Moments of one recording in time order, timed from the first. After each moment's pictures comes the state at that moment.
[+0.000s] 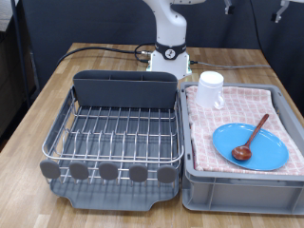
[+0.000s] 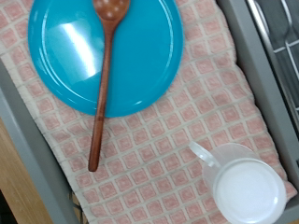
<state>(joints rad) 0.03 -0.25 0.31 -2.19 -0.03 2.03 1.51</state>
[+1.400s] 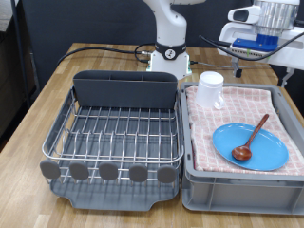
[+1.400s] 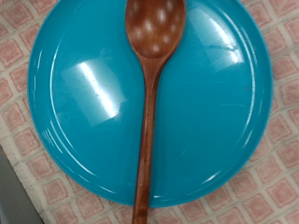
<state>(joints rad) 0.04 0.01 0.34 -2.31 -0.26 2.49 1.82</state>
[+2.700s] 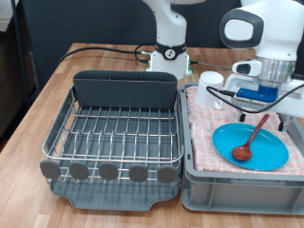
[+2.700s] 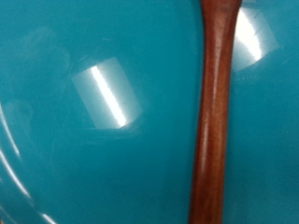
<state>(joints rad) 0.09 0.29 0.28 -2.30 -0.64 2.75 2.17</state>
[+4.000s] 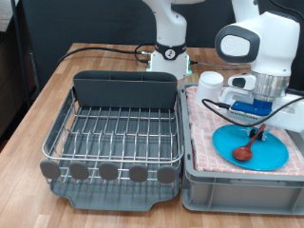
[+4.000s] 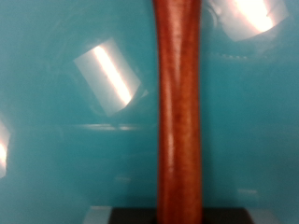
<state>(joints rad) 0.13 0.36 0.23 -2.28 -0.71 2.79 2.27</state>
